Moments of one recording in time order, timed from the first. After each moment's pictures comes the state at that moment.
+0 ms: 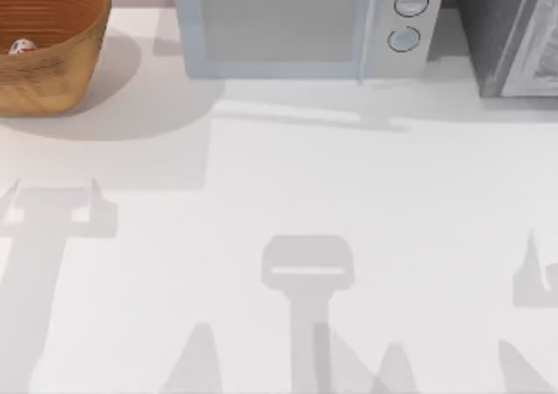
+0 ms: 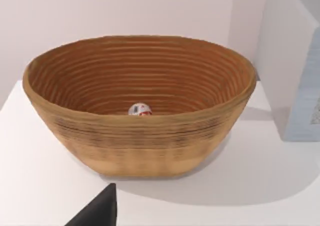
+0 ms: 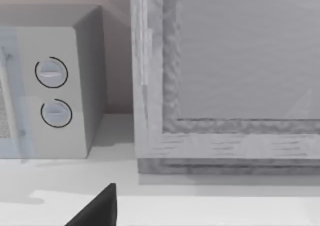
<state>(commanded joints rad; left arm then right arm) 0.04 0.58 0.60 -0.29 0.06 0.02 0.00 0.00 0.00 0.00 0.00 0.00</state>
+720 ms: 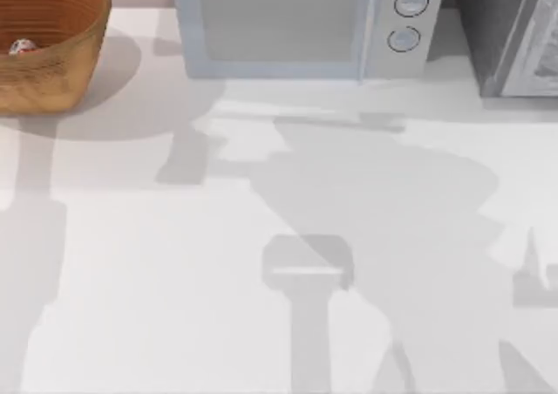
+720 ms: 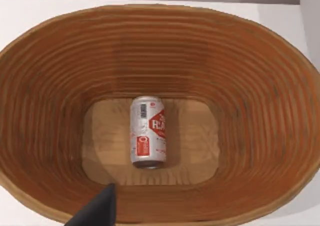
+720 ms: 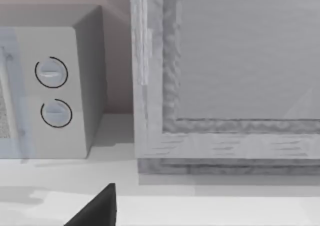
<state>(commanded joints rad) 0.13 1.84 1.94 -0.95 0.19 0.09 0.00 0.00 0.00 0.00 0.00 0.00</state>
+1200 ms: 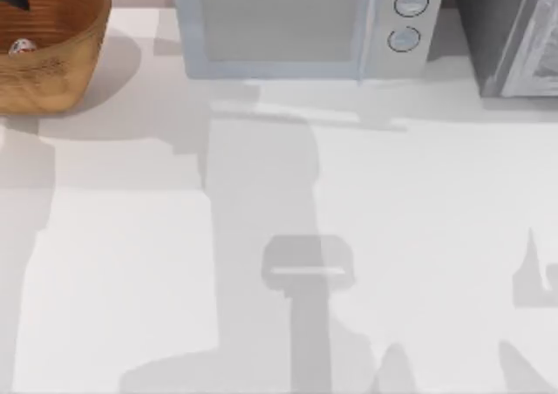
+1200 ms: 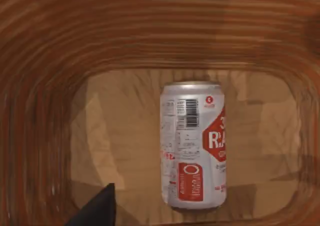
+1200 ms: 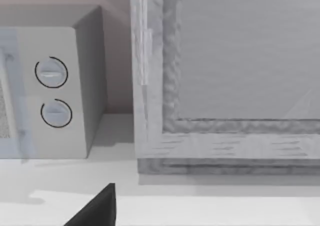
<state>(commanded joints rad) 0.17 2.55 2.66 -1.31 0.26 0.13 0.00 0.00 0.00 0.00 0.00 0.00</state>
